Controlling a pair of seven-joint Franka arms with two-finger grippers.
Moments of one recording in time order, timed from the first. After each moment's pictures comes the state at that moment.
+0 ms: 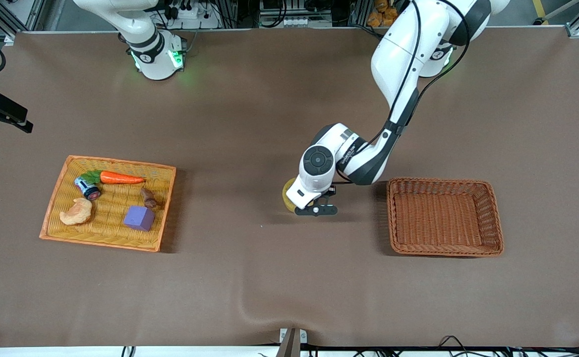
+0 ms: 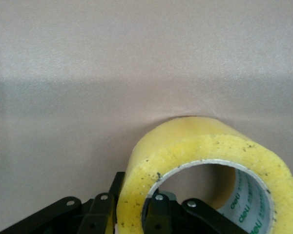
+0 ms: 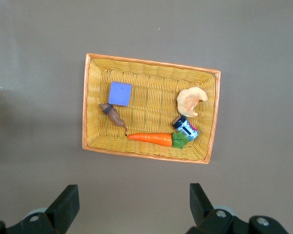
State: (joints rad) left arm -0.62 0.85 -0.10 -1.40 0.06 2.20 -0.74; right arm 0.04 0.01 -0.10 -1.48 -0.01 1.50 -0.07
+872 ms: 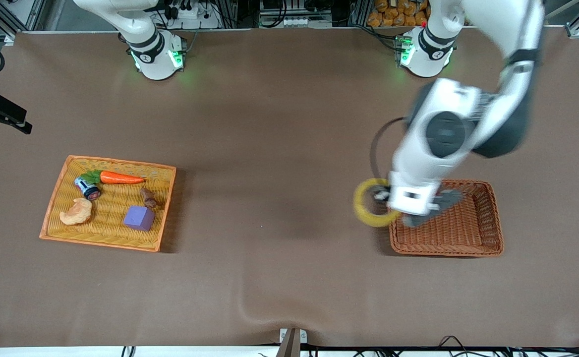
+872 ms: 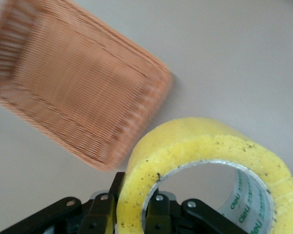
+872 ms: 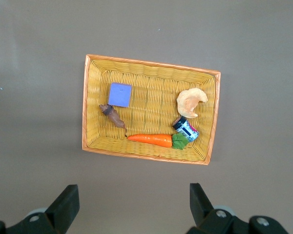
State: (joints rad) left arm -0.29 0.44 -0.06 -1.39 0.07 1.77 -0.96; right arm 0.04 0.03 -0.10 -1.47 -0.01 1.50 -0.07
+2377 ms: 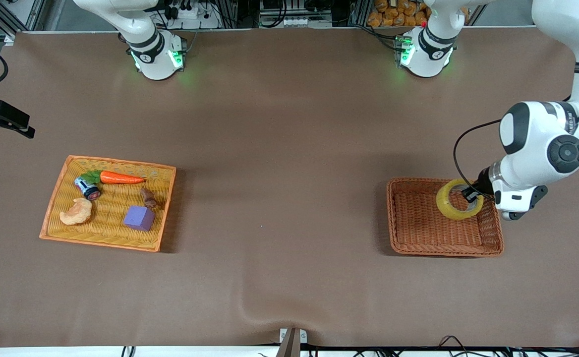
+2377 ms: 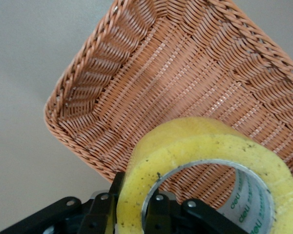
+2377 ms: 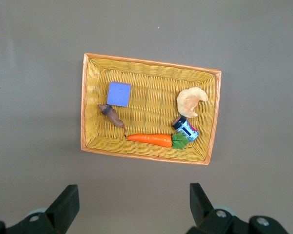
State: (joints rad) left arm 0.10 0.29 -0.14 -1.98 0.05 2.19 -0.75; right arm 0.04 0.04 -0.10 -1.46 -0.01 1.50 -0.07
